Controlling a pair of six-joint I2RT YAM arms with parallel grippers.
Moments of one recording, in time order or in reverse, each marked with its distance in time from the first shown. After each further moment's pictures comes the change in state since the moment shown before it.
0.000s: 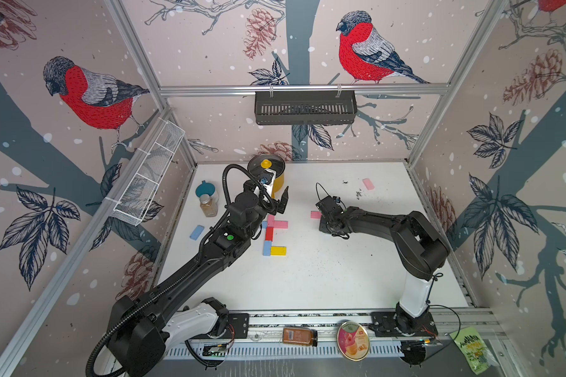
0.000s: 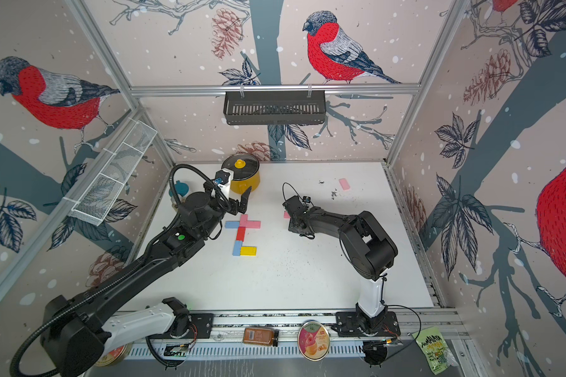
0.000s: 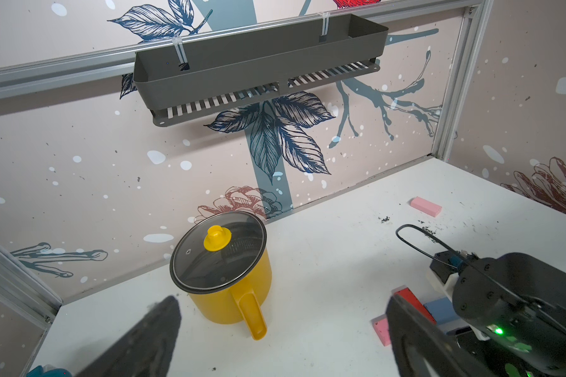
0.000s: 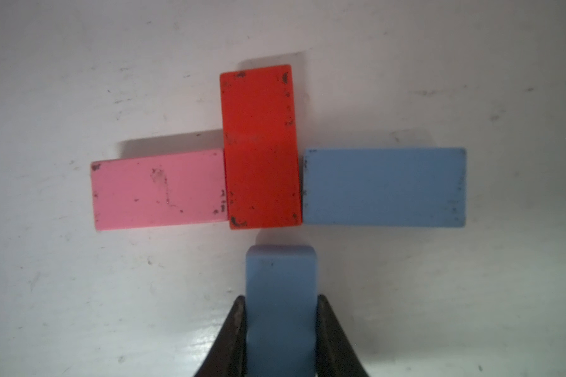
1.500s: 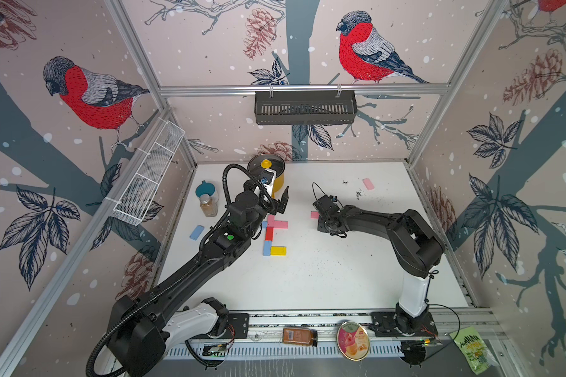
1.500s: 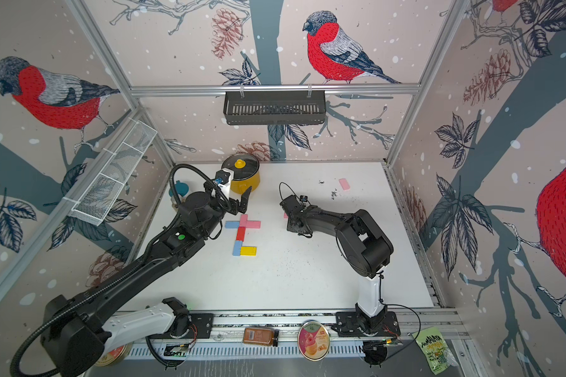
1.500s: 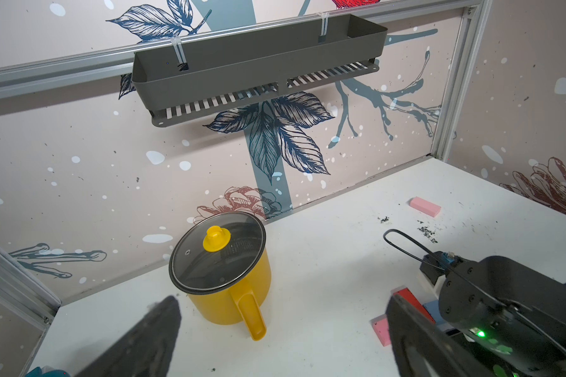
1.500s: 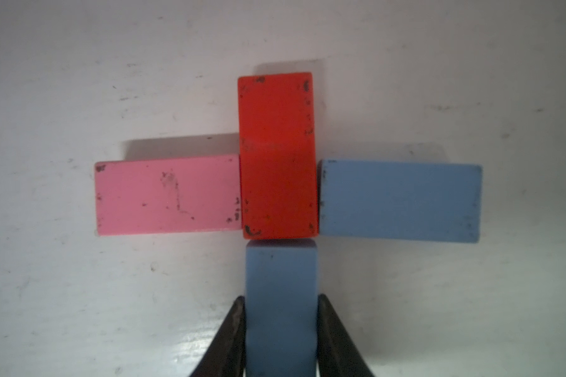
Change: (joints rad) left arm 0.000 0.003 0.003 0.000 0.003 -0.001; right arm 0.013 0.034 0.044 -0.033 0.024 -0.034
